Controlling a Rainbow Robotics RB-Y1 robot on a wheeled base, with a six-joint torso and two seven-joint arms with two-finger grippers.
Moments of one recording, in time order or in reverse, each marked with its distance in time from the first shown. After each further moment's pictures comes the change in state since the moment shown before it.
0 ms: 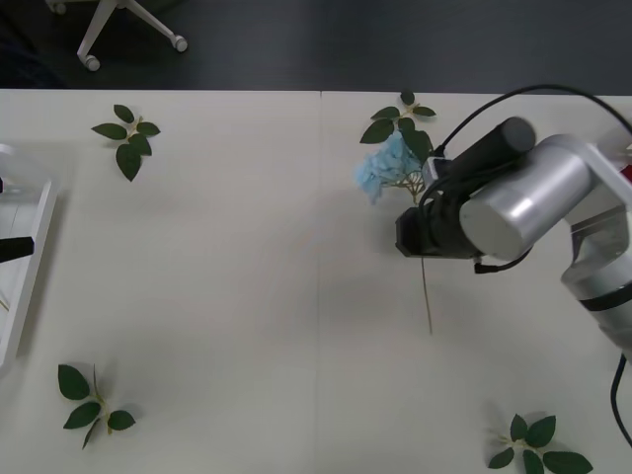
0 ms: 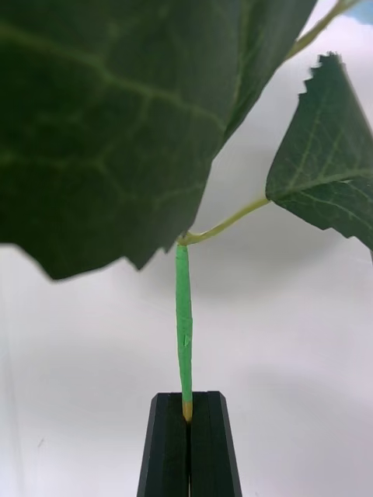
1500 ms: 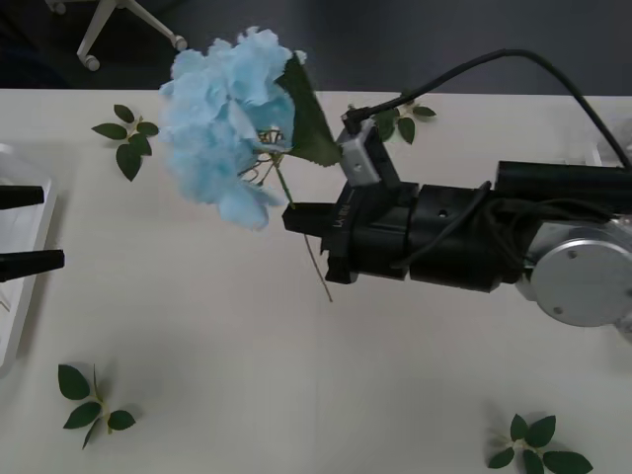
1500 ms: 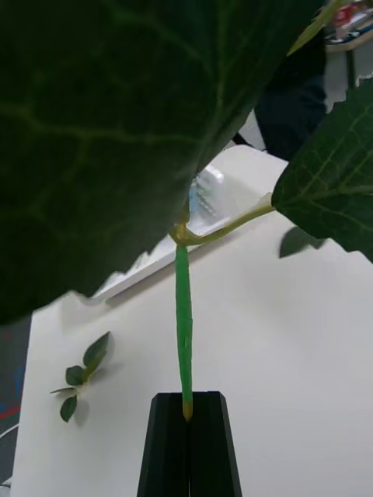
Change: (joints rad) right arm 0.060 -0.197 0.218 -0.267 -0.775 -0.956 1.061; left arm 0.004 -0.002 -0.098 -0.001 0.095 0.006 0.000
